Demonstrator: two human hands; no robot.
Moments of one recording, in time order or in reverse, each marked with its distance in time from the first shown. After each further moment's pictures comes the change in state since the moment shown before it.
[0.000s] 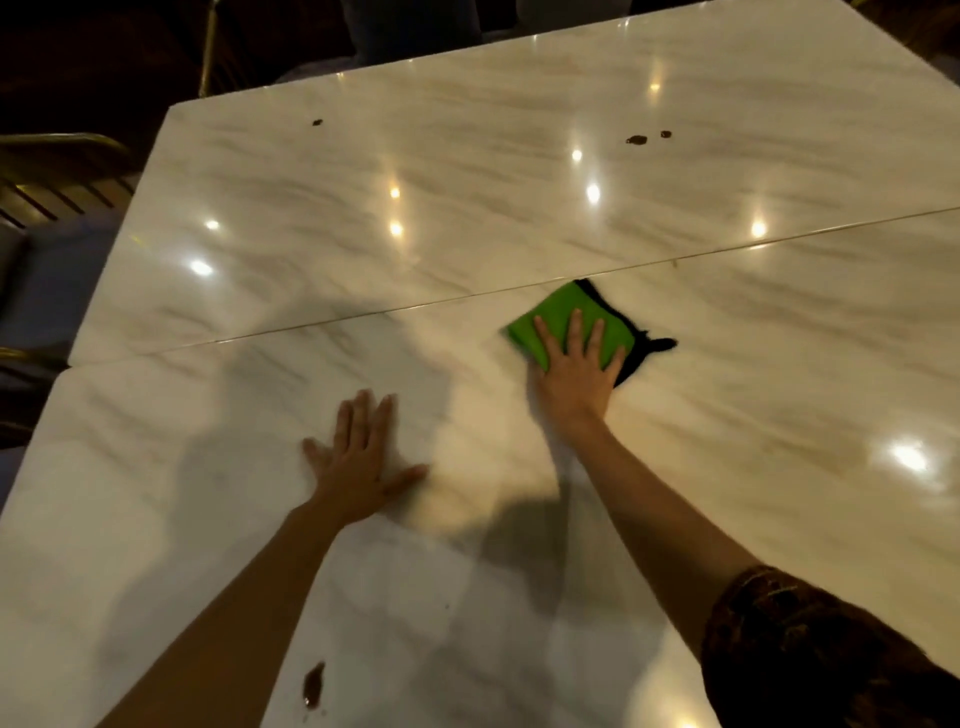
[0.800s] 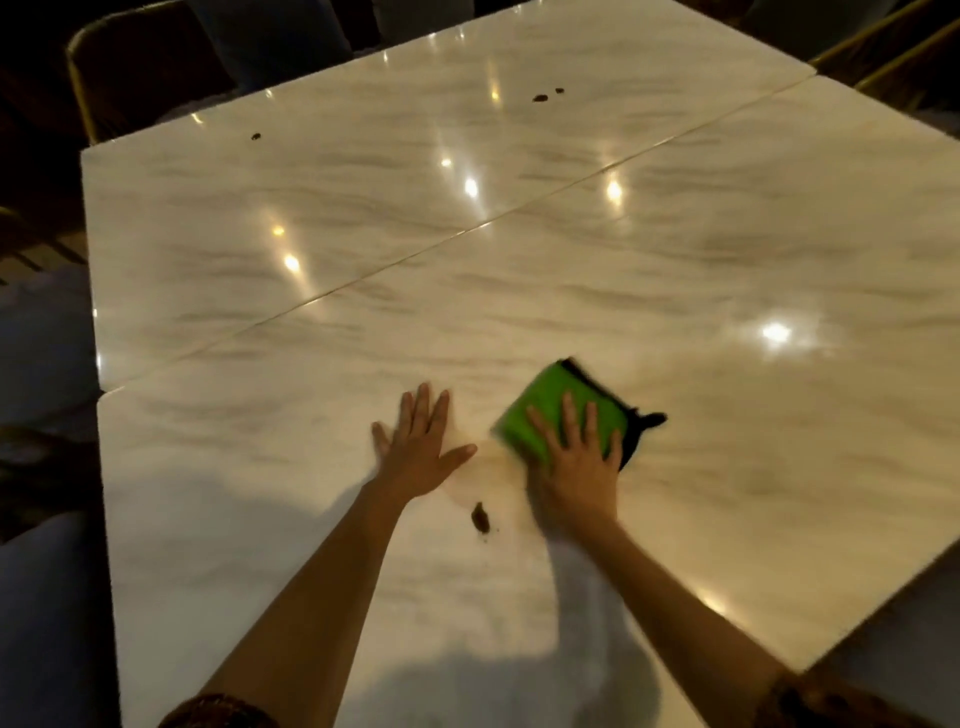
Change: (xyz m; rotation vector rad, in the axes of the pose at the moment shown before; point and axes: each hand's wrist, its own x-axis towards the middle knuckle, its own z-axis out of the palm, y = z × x) left_hand -0.092 -0.091 0.016 0.148 -0.177 0.383; right_hand -0.317 -0.116 0.071 0.029 0.066 0.198
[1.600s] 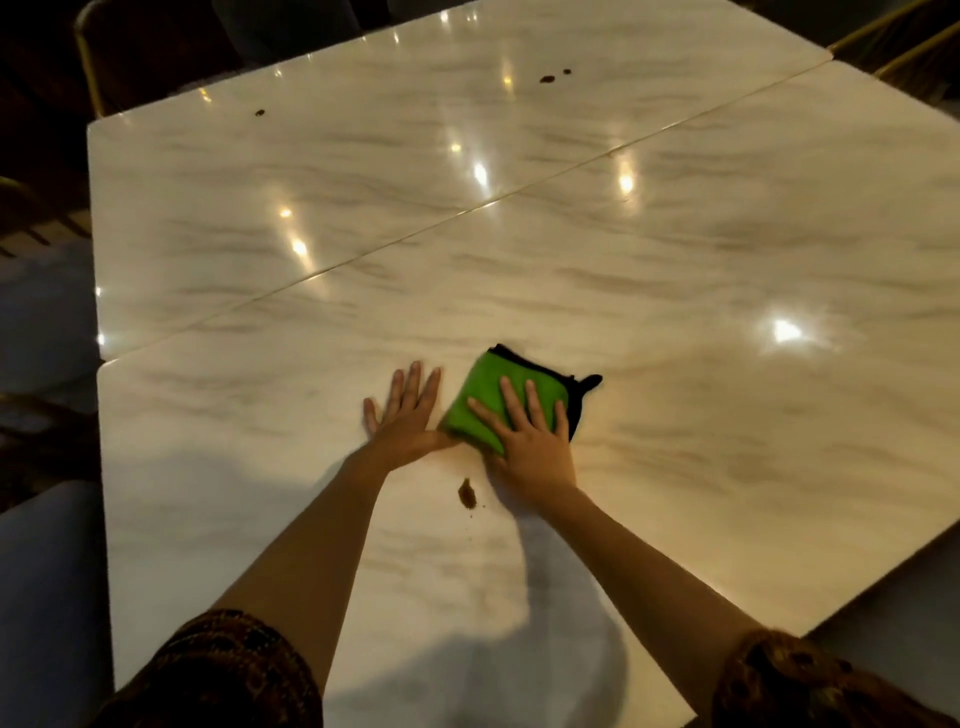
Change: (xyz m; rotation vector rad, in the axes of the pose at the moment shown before) left_hand 0.004 -0.003 0.001 -0.094 -0.015 -0.039; right_hand 0.008 -0.022 -0.006 -0.063 -0.145 -0.275
